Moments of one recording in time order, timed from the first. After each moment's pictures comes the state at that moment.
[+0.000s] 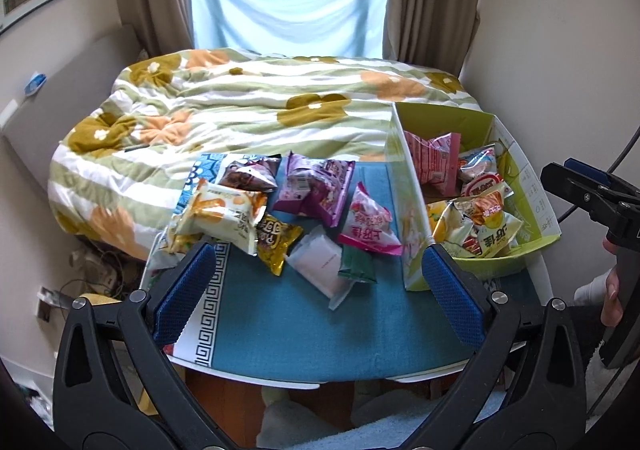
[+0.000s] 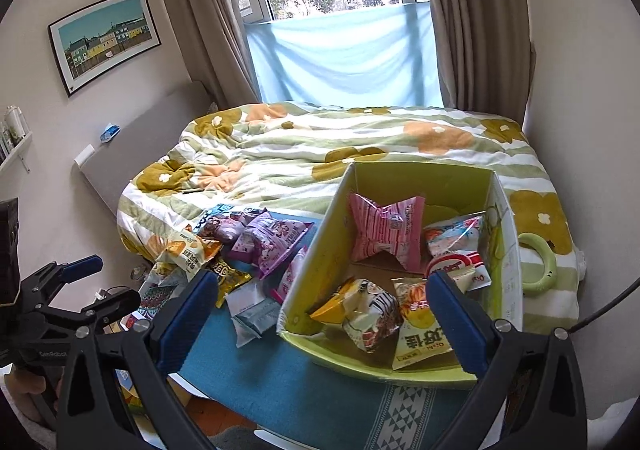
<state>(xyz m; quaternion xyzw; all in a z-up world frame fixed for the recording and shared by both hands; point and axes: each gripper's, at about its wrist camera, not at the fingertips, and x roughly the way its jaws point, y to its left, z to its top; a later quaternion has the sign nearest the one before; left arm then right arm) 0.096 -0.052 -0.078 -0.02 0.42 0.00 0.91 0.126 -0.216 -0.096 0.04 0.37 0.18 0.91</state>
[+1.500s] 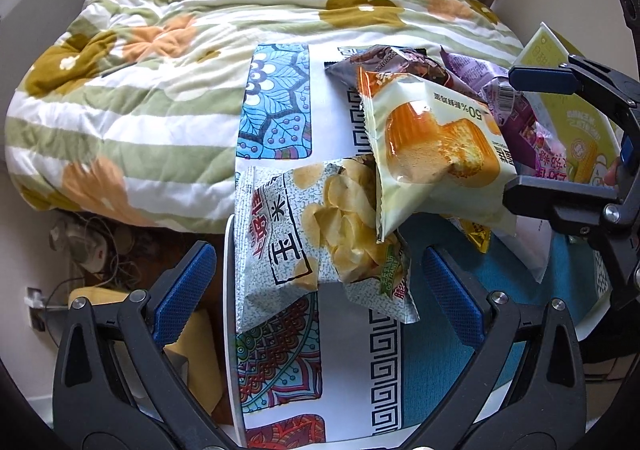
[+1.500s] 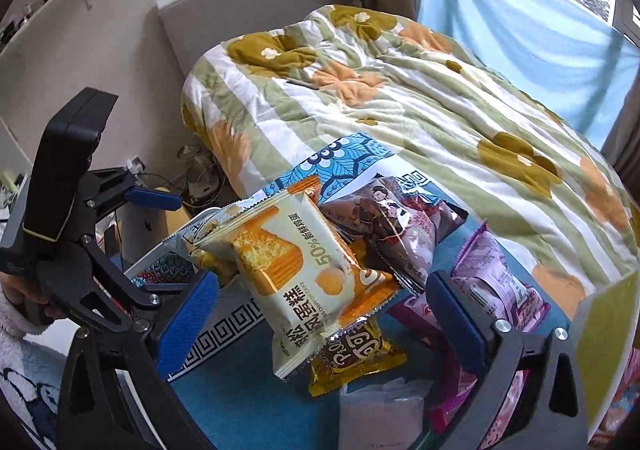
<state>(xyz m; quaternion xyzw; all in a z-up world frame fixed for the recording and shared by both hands) 0.215 0.164 -0.261 -0.03 0.55 -0.04 0.83 0.256 0.085 -0.236 -0.17 0.44 0.38 0.80</state>
